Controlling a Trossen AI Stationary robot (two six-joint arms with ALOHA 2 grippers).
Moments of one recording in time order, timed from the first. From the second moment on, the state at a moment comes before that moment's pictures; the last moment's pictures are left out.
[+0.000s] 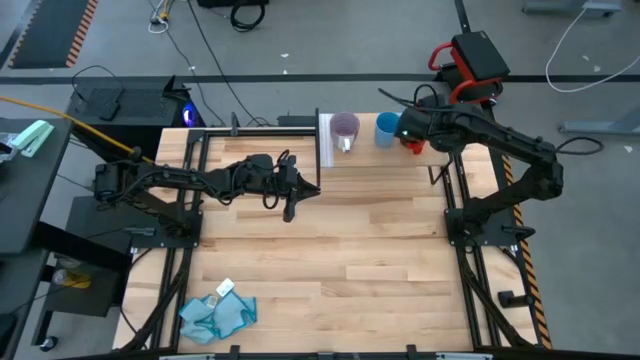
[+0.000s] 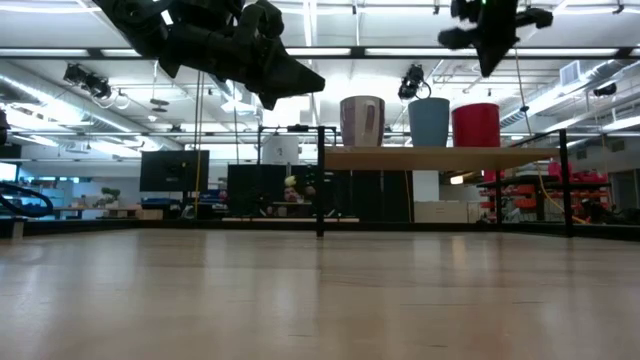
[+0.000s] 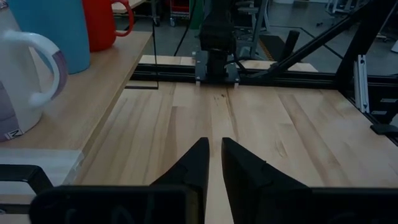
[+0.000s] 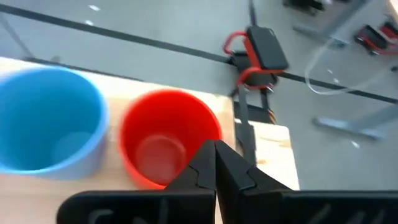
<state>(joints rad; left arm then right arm) 0.20 1.42 0.75 0.43 0.18 0.01 -0.38 1.34 1.53 -1.57 0.84 0.98</state>
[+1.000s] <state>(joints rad) 0.20 1.42 0.75 0.44 0.18 -0.01 -0.47 1.35 1.45 -1.22 0.63 0.62</state>
